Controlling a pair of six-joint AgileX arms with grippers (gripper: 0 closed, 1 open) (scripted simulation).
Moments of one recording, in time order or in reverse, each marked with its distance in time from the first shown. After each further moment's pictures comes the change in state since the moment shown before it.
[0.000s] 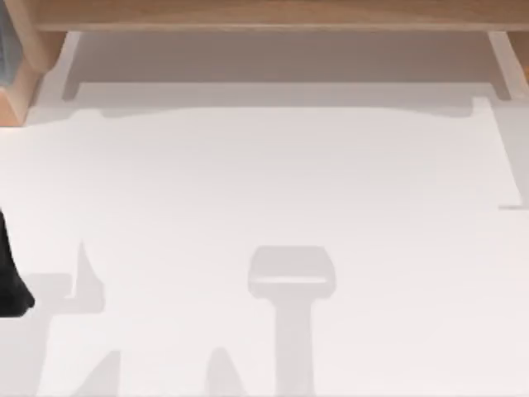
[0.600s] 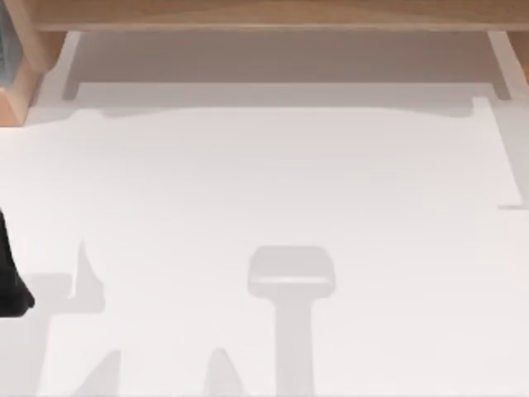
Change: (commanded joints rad) left arm 0.000 0.000 0.000 0.000 0.000 0.000; right arm 0.069 0.044 -0.083 0.228 -0.042 -0.111
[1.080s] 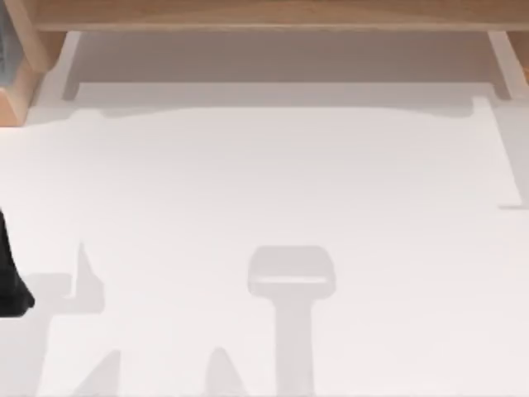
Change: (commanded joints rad) left arm 0.000 0.000 0.000 0.000 0.000 0.000; right arm 0.056 0.024 0.075 -0.053 0.056 -0.001
